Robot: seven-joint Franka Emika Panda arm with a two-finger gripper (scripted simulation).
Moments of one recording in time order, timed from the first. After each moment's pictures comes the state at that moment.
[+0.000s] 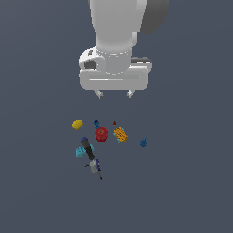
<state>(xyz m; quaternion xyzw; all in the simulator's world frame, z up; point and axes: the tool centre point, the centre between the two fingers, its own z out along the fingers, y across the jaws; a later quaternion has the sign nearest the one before) -0.008 -0.006 0.330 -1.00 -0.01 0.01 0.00</state>
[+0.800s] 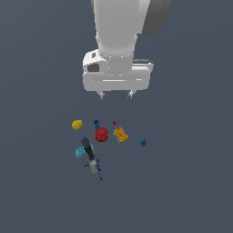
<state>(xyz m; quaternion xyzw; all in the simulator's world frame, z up) -0.016 0.000 0.323 -1.00 -0.02 0.02 0.00</state>
